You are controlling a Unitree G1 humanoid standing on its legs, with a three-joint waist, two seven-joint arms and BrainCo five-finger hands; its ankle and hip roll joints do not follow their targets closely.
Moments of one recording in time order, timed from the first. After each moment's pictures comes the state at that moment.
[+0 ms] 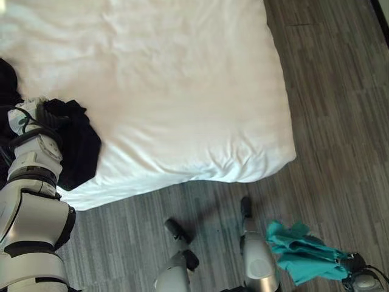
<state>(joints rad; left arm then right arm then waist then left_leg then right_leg) -0.93 0.91 -0.39 1.26 0.42 0.01 0.39 -0.01 -0.52 0.14 1.08 0.04 -0.08 -0.20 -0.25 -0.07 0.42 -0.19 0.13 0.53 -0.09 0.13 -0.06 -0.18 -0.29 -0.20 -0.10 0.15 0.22</state>
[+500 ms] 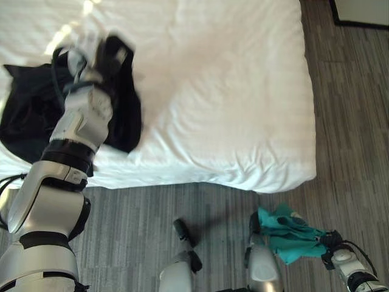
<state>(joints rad) -1.10 0.83 -0.44 0.35 0.45 0.07 0.37 -0.17 -0.46 0.15 1.10 0.00 0.02 -0.20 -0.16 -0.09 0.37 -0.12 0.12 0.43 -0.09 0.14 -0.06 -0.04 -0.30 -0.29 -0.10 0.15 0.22</state>
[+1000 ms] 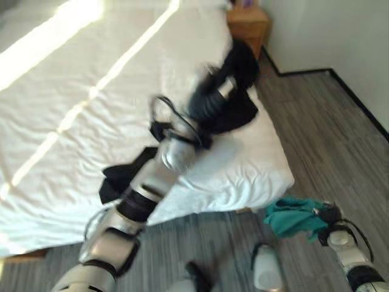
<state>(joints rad) -0.46 0.41 -0.42 -0.17 0.07 -0.11 0.25 -0.08 -0.49 0.08 0.59 -0.17 0.07 -0.33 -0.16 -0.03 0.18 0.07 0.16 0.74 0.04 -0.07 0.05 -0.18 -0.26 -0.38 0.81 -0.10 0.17</state>
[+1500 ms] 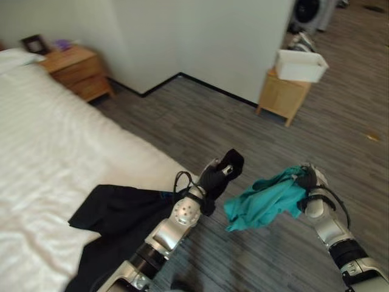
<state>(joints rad) -0.29 0.28 -0.55 0.11 -0.08 -0.03 0.21 -0.27 -0.39 0.35 0.45 -0.36 0.09 -0.40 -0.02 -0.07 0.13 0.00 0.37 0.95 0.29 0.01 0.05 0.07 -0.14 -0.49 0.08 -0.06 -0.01</state>
